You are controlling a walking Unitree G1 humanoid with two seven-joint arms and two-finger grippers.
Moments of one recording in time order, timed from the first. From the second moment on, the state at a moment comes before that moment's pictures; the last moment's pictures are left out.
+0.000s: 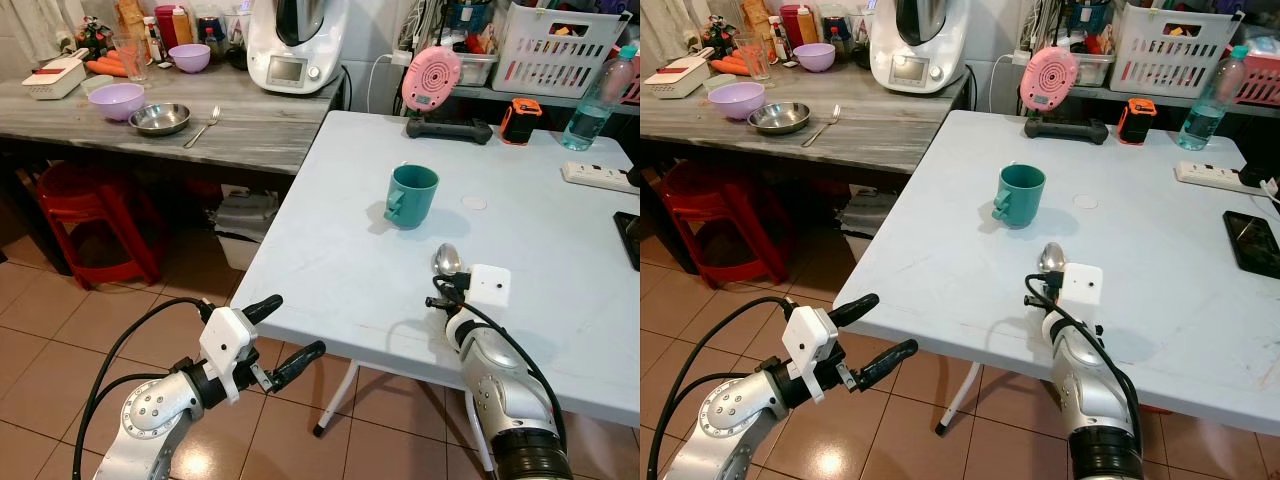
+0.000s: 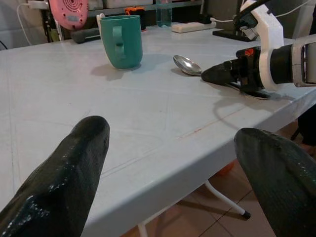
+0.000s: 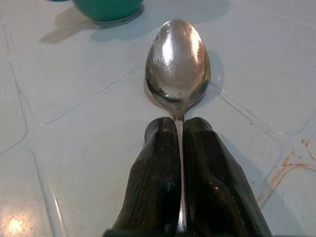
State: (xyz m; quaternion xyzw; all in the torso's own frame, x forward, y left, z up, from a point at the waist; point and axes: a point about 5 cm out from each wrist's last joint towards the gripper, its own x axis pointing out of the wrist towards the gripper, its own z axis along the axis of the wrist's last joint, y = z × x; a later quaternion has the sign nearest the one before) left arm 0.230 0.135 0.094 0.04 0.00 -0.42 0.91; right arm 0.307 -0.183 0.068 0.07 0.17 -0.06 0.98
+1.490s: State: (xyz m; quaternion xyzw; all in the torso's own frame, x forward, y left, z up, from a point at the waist) left arm 0.287 0.168 0.094 0.00 -0.02 -0.12 0.99; right arm 0.280 -0.176 0.123 0.05 0.00 -0.10 0.99
